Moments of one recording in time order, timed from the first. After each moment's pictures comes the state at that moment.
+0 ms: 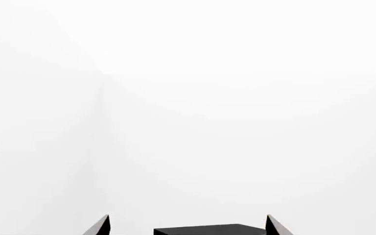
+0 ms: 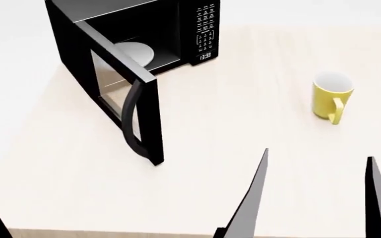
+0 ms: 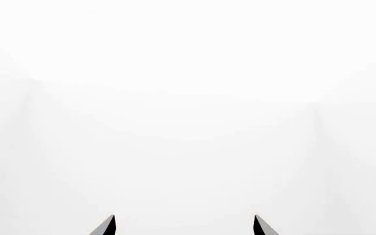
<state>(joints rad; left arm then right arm) 0.14 -0.18 0.07 0.71 -0.05 0.10 -0.26 -0.05 0.17 -0.10 -0.64 -0.05 -0.14 0.27</state>
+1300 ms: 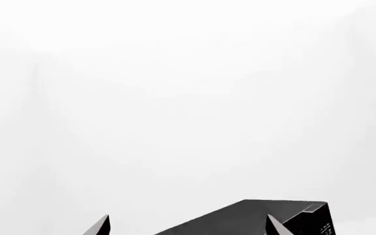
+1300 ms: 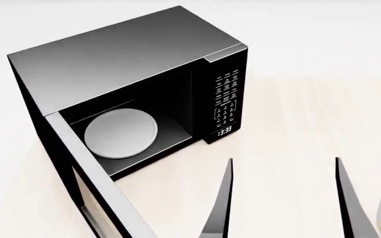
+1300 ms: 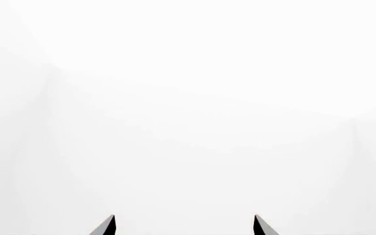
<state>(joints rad) 0.22 -0.50 -0.12 0.78 -0.33 -0.01 -0.14 -0.06 0.22 -0.19 -0.69 -0.16 -0.12 0.29</state>
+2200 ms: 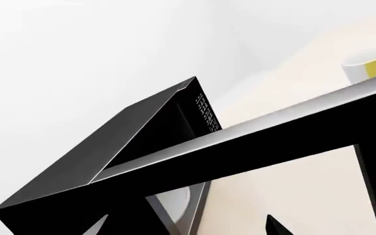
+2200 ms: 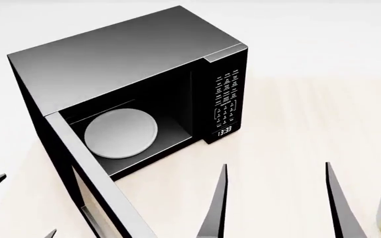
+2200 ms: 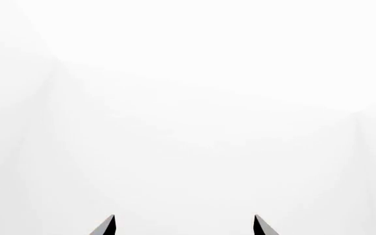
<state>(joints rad) 0.00 -0.78 0.11 0.45 -0.35 -0.10 0.29 -0.07 0.24 -0.22 -0.66 -0.16 -0.12 0.31</state>
